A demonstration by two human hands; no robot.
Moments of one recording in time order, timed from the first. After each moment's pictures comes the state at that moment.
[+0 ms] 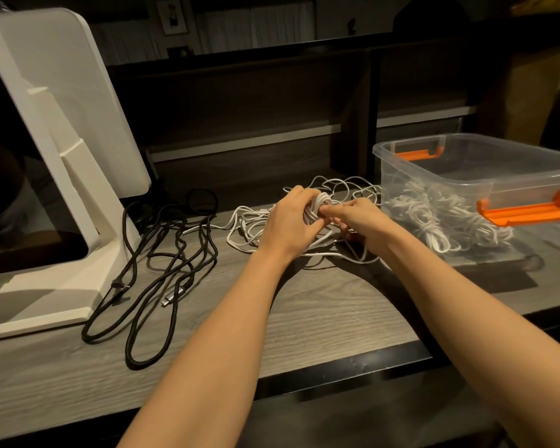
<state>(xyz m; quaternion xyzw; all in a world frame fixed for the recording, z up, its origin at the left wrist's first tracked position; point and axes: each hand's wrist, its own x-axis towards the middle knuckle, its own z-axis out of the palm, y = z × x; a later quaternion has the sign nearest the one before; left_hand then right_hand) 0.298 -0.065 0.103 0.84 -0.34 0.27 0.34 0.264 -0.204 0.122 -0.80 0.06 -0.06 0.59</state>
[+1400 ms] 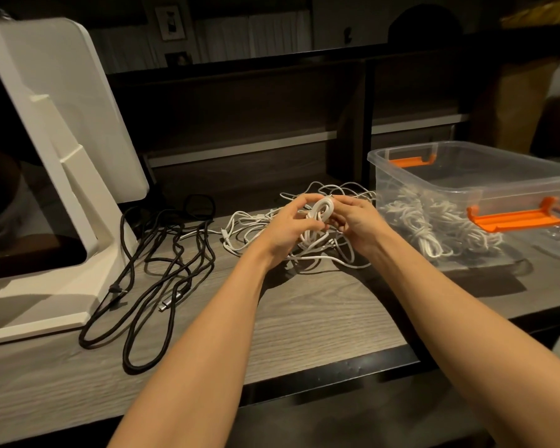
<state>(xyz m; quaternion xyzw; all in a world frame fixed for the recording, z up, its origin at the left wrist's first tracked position) 0.289 -0.061 0.119 0.72 -0.28 -0.11 0.63 0.265 -0.205 0.118 -0.61 -0.02 -0.08 0.79</state>
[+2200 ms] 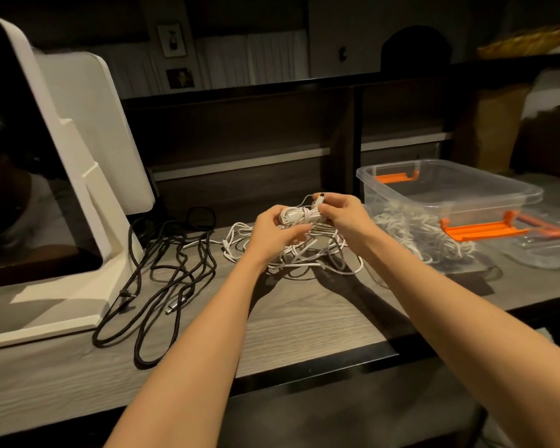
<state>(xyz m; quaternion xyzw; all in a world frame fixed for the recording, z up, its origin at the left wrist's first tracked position) 0.280 -0.051 0.126 0.76 -0.20 0.04 0.61 0.256 -0.199 0.143 -0.75 -0.01 -0.16 0.65</state>
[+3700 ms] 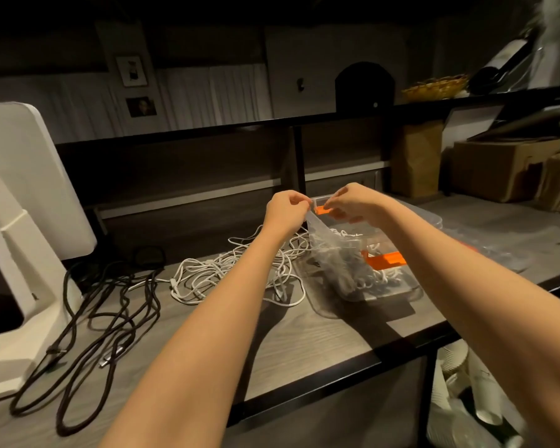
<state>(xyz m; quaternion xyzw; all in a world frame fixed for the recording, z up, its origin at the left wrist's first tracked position) 0.274 -0.178 0.204 0.82 -0.23 0.08 0.52 0.238 -0.319 0.223 -0.90 0.12 -0.11 0.41</state>
